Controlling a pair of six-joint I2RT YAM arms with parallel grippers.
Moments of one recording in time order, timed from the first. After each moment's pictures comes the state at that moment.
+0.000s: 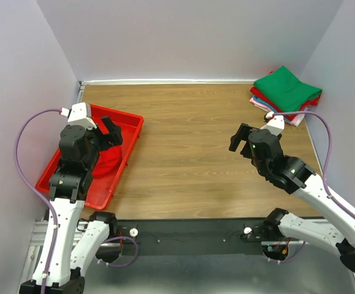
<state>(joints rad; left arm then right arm) -0.12 0.70 0.99 -0.56 -0.07 -0.32 0.74 0.89 0.93 -0.59 0.65 0.65</state>
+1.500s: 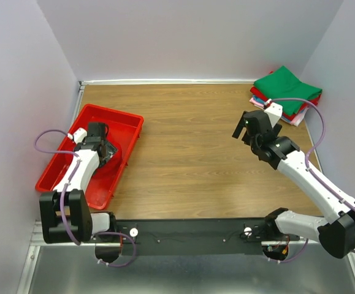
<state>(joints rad) 0.05 1.25 0.80 -0.63 -0.35 -0.80 0.50 1.15 1.01 -0.58 0.61 0.65</state>
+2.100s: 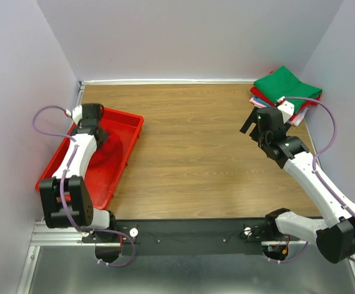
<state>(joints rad) 0.08 1.41 0.98 -0.54 -0.31 -0.66 0.37 1.11 1.01 -0.54 0.50 0.65</state>
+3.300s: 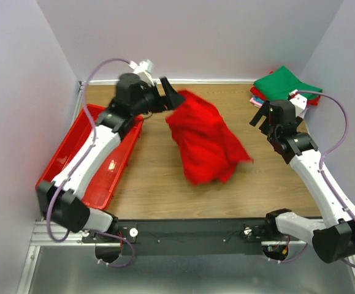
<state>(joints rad) -0.42 1.37 1.40 -0.23 0.34 -0.62 0.25 1.11 1.07 -0.54 0.48 0.57</state>
